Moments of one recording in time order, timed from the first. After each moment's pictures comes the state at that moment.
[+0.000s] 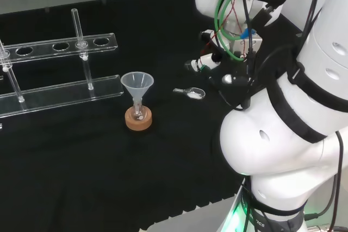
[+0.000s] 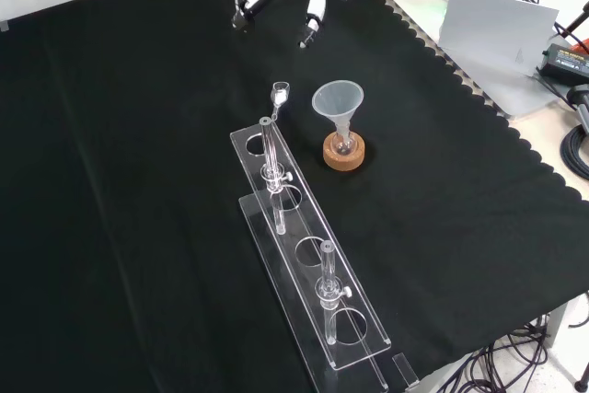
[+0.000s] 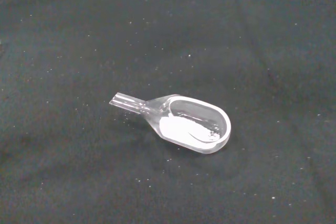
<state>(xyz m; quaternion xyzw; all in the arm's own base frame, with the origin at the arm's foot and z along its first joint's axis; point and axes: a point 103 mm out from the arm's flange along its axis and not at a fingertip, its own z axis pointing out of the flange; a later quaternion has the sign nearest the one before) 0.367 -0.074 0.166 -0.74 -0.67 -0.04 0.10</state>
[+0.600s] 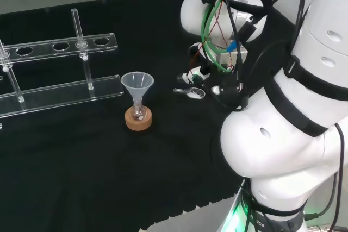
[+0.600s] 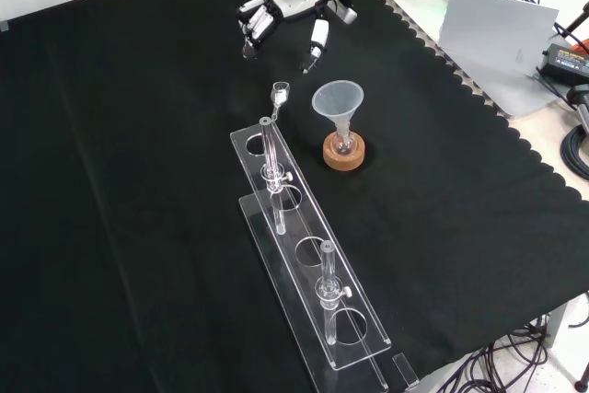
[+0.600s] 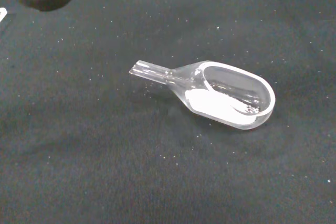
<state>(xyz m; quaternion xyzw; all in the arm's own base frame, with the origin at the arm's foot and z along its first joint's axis) 0.376 -0.047 0.131 -0.73 -0.68 -0.03 0.08</state>
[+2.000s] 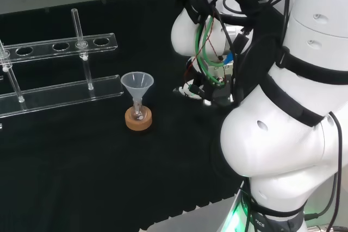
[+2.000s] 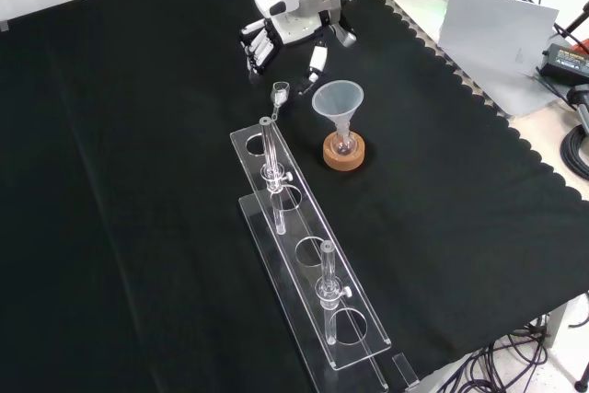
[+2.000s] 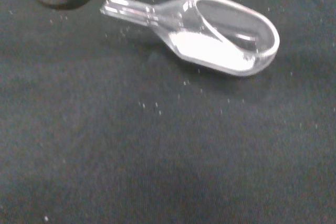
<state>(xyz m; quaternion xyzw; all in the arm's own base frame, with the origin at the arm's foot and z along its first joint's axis) 0.380 -0.038 0.088 -0.75 -0.66 0.02 0.06</state>
